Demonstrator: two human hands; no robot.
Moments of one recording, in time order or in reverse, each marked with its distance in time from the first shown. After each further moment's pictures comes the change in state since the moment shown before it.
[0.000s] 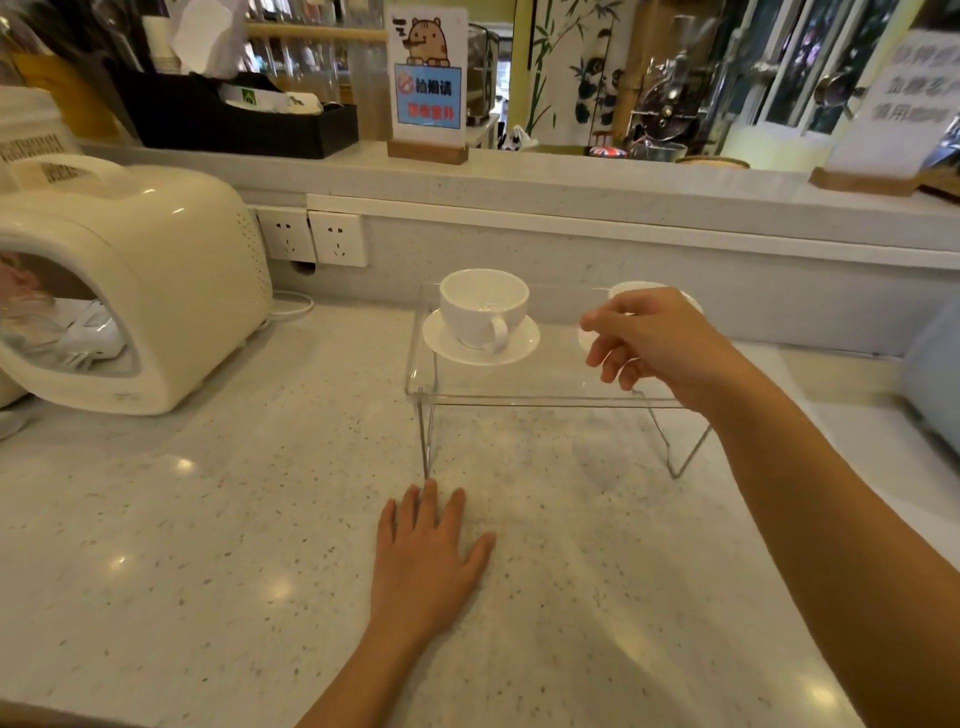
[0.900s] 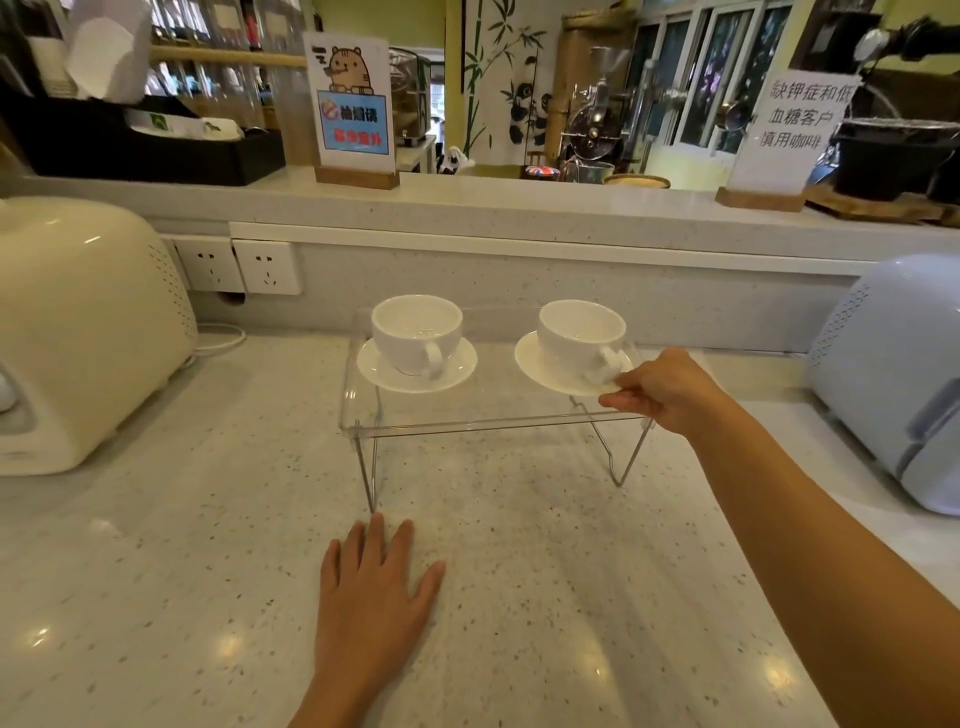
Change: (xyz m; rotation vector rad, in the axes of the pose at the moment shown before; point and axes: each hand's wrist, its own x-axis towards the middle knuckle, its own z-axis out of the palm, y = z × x) left_hand 0.000 0.004 -0.005 0.005 0.012 -0.023; right_hand 0.020 0.063 -0.057 0.225 0.275 0.406
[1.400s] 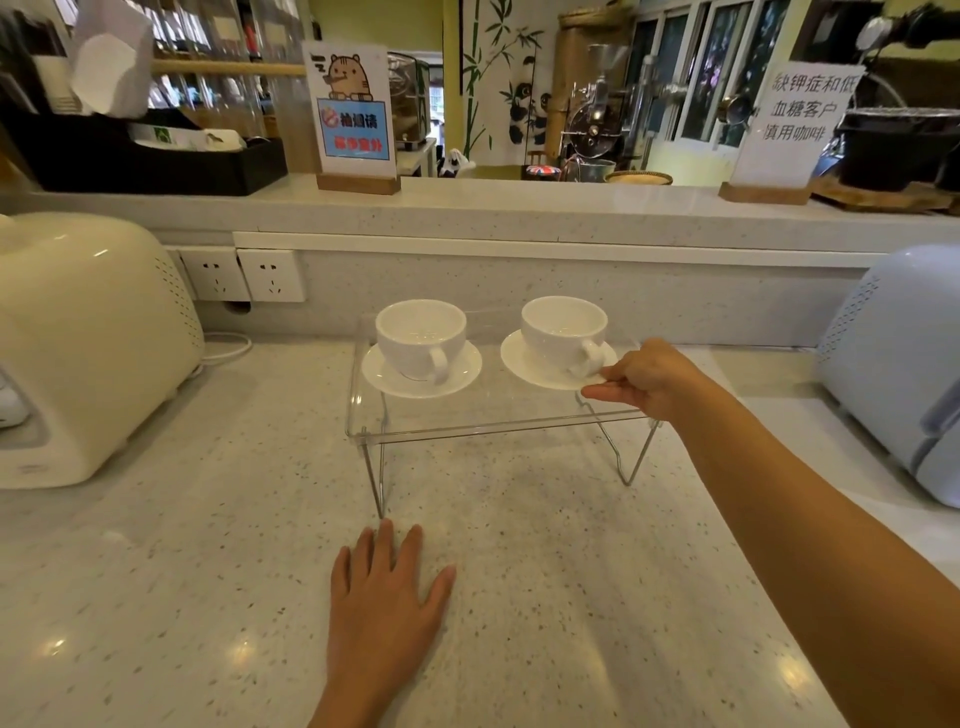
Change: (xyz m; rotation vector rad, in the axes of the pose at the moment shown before) left_hand -0.001 0.001 -0.003 -0.015 -0.006 -0.008; right_hand 0.009 -0.011 0.016 0.020 -0.041 0.070
